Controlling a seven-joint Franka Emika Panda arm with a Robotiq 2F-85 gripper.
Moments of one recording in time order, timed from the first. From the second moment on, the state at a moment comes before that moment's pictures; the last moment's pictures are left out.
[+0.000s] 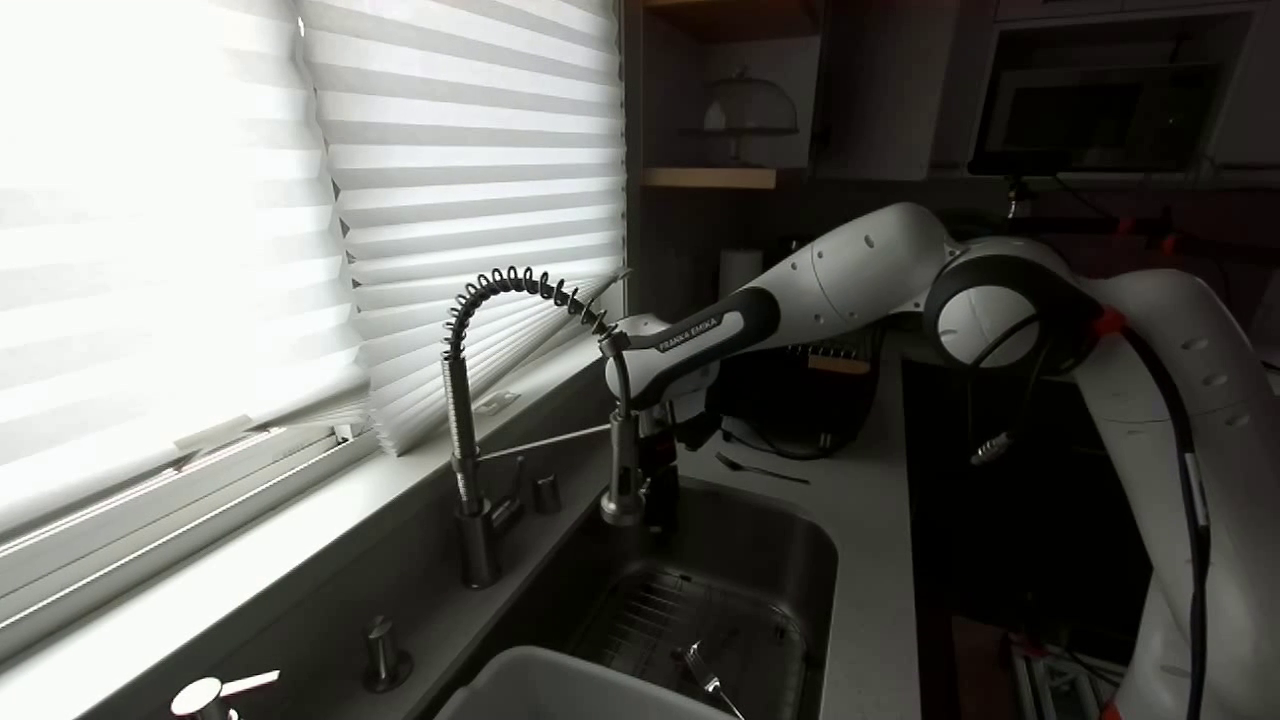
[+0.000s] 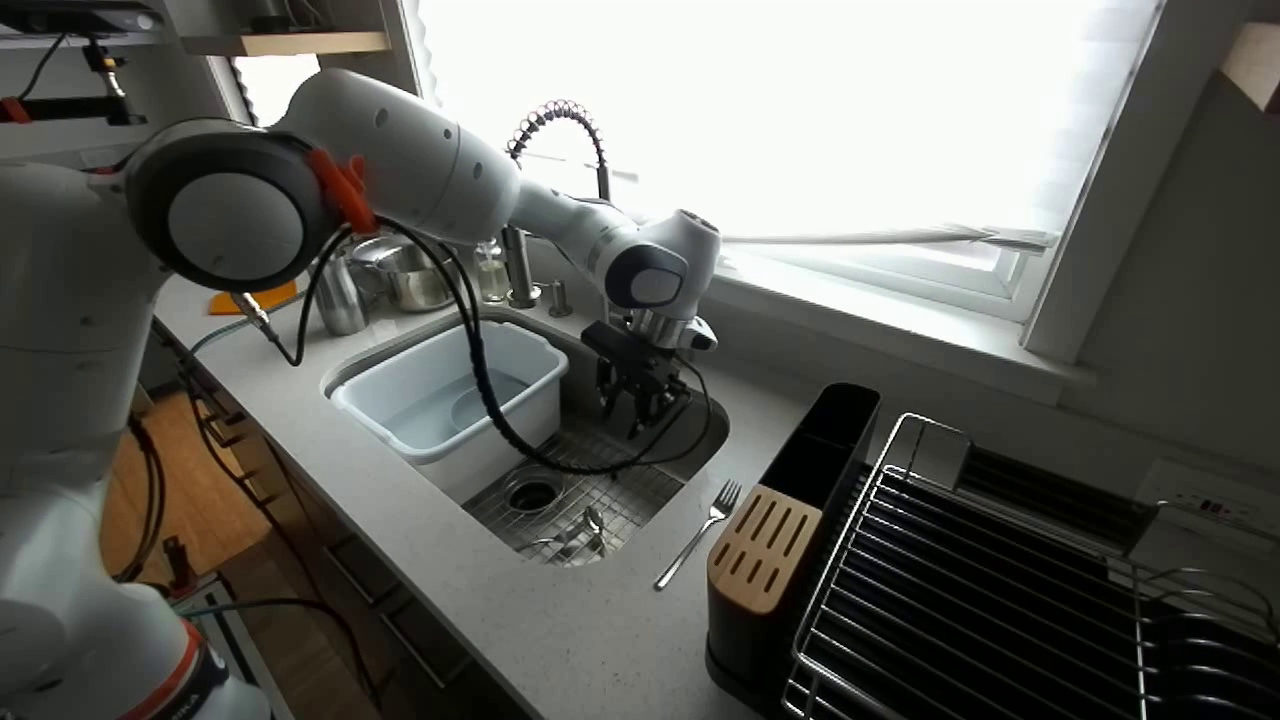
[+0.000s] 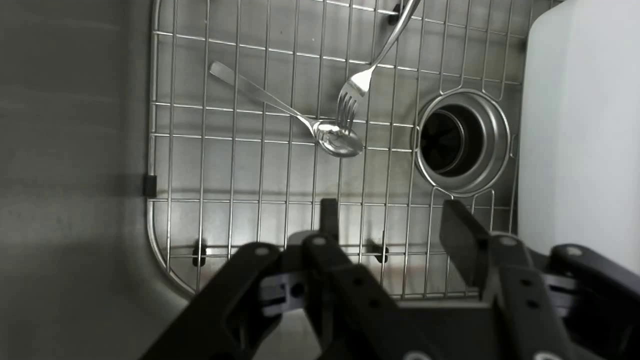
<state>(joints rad) -0.20 0.52 -0.02 -1.63 0.16 1.84 -0.42</state>
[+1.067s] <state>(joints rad) -0.19 0.20 -0.04 -1.68 0.07 1.85 -0.42</state>
